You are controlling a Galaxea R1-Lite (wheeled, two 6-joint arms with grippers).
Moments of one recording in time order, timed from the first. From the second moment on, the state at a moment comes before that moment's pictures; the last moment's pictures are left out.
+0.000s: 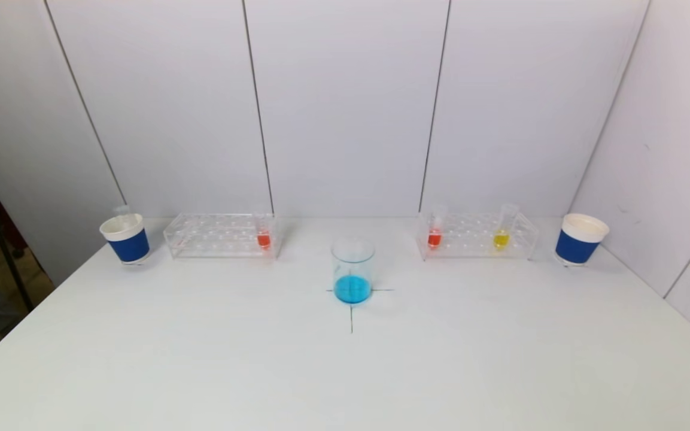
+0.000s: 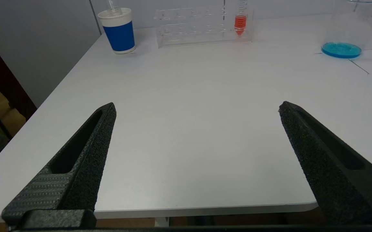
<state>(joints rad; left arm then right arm) 0.00 0.00 0.00 -0.01 0.00 0.05 0.00 0.00 0.00 -0.01 -0.02 0.05</state>
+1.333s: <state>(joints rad) 0.00 0.00 0.00 0.00 0.00 0.01 0.00 0.00 0.00 -0.02 -0.02 0.05</state>
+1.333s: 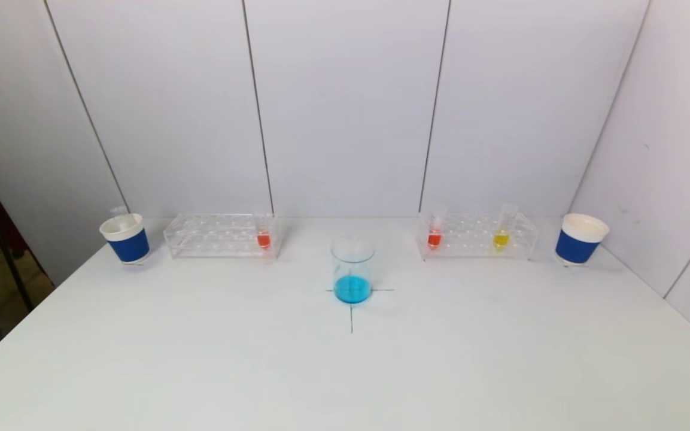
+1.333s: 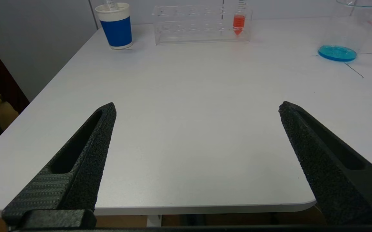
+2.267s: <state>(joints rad) 0.00 0.00 0.00 0.00 0.00 0.01 -0.01 0.47 -0.54 -0.04 0.04 0.03</state>
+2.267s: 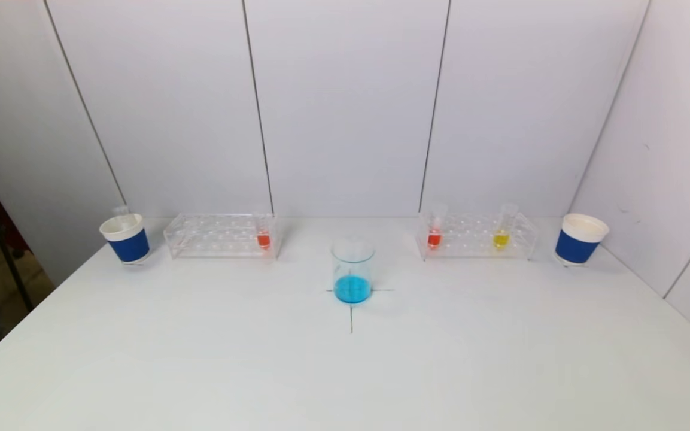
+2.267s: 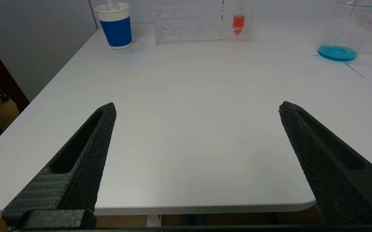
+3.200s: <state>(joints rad) 0.00 0.00 0.00 0.00 0.00 0.01 0.23 1.33 -0.71 -0.61 -0.18 0.01</state>
